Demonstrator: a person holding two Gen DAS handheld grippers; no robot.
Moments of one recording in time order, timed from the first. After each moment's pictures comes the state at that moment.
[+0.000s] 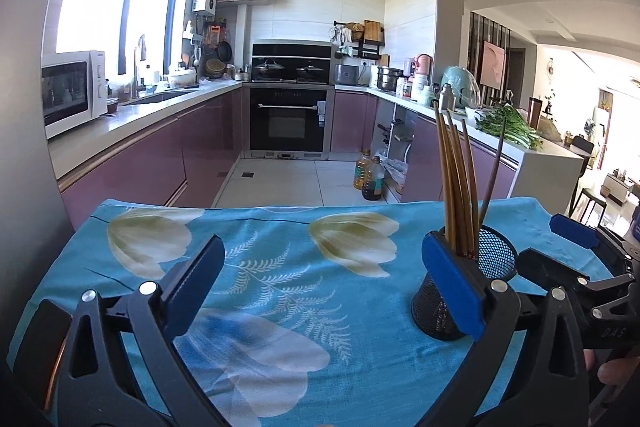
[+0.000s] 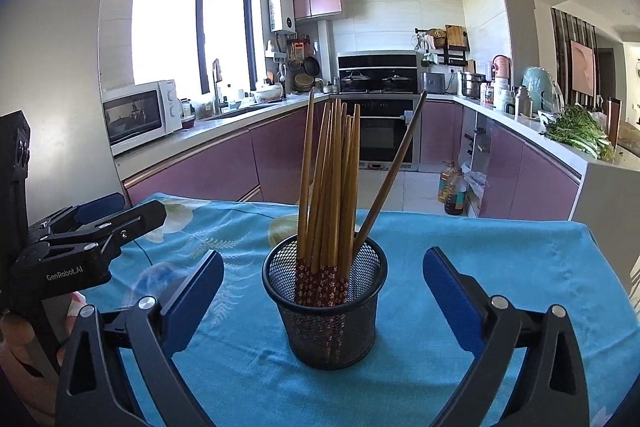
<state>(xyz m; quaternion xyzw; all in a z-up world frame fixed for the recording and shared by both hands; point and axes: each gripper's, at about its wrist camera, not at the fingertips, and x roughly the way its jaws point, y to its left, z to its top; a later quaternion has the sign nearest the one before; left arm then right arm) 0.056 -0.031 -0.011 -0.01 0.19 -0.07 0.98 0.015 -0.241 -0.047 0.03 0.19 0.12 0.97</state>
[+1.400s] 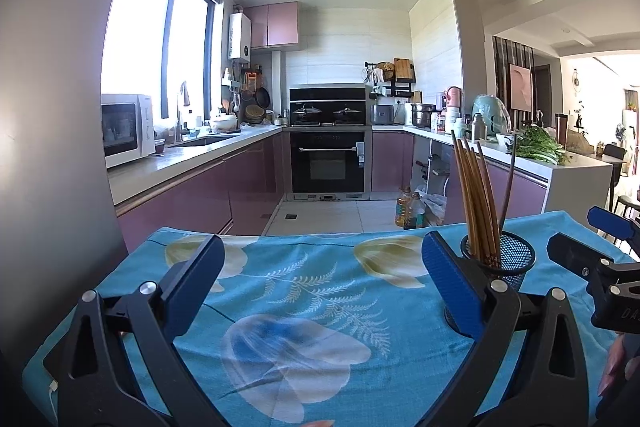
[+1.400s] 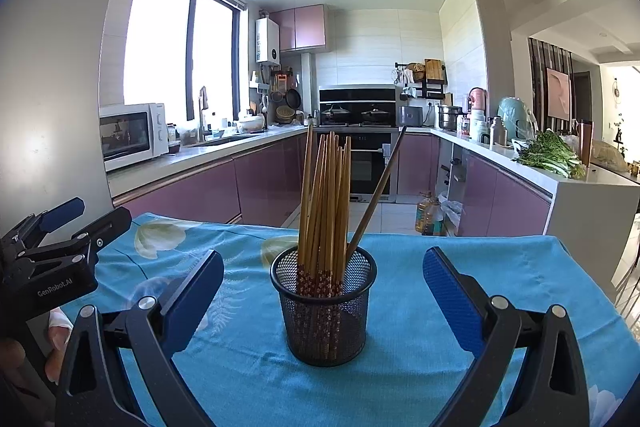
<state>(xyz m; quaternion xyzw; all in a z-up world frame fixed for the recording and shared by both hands) -0.003 -0.027 -0.004 0.02 0.11 0.00 0.99 -0.024 -0.229 -0.044 0.02 0.13 0.08 0.99</state>
